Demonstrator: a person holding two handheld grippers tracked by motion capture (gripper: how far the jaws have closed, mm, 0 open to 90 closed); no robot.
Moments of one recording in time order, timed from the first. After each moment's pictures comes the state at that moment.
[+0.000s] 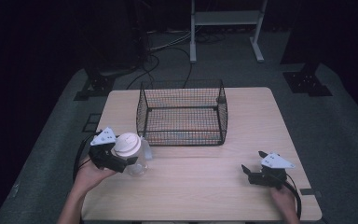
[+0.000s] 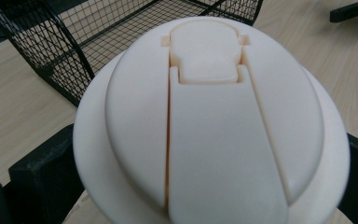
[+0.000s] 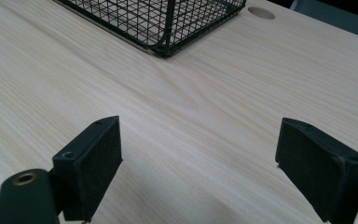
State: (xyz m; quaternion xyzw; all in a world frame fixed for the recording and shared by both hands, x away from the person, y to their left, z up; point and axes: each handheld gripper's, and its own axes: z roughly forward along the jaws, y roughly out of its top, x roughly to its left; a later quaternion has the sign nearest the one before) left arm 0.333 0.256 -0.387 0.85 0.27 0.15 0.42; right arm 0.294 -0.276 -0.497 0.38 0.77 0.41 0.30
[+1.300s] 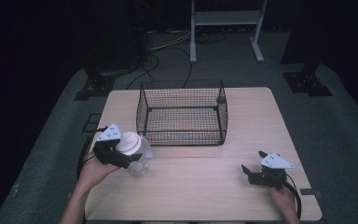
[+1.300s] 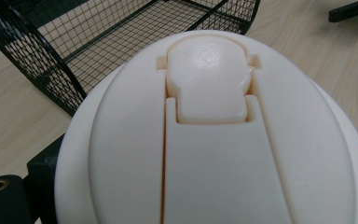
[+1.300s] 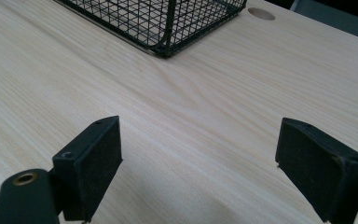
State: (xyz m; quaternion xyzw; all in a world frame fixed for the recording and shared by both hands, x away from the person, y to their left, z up) left arm 0.337 0.243 -0.375 0.86 0.26 0.16 0.41; right arm 0.294 -0.276 -0.497 0.38 0.77 0.41 0.30
